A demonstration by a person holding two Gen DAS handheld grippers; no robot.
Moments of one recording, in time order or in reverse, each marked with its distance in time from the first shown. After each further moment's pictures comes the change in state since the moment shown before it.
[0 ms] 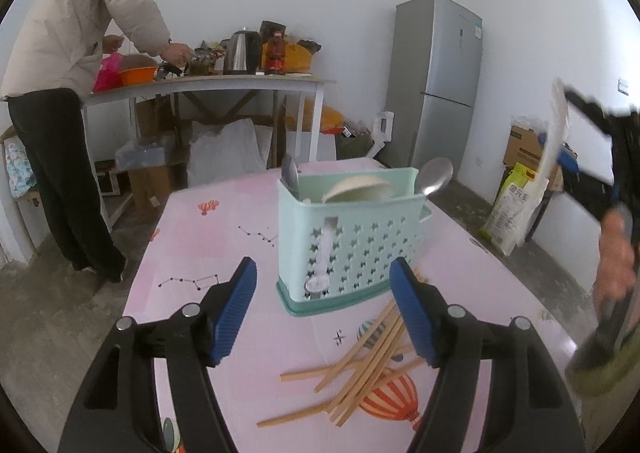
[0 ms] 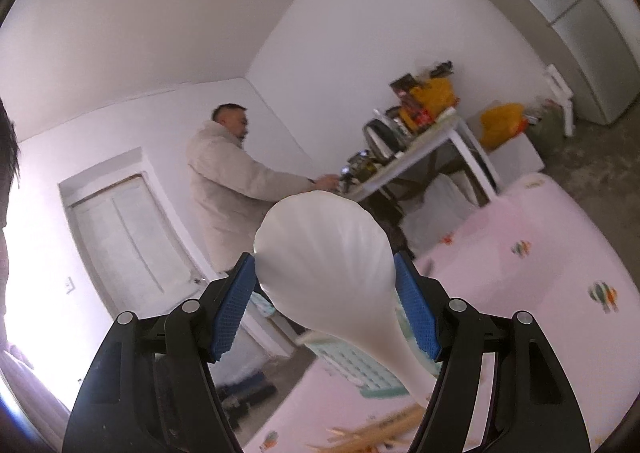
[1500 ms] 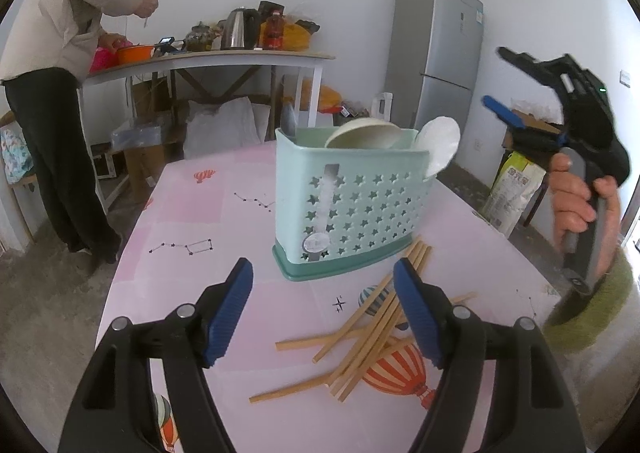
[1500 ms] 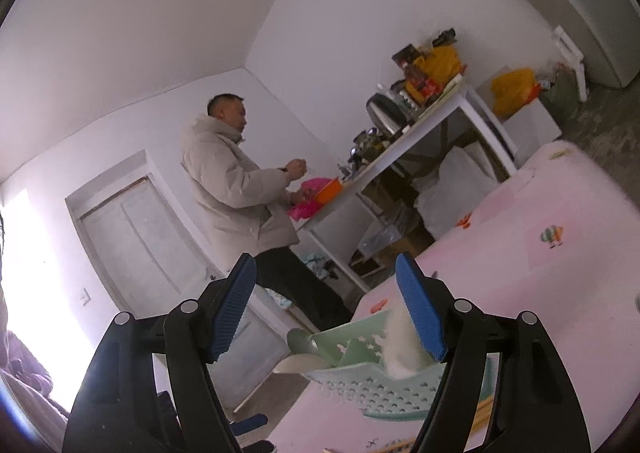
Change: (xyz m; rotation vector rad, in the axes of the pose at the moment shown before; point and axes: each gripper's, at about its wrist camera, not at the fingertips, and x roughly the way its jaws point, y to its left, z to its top) left arm 0.012 0.002 -0.025 -0.003 0.070 -0.003; right arm 0.045 -0.038 0.002 0.080 0.066 0.012
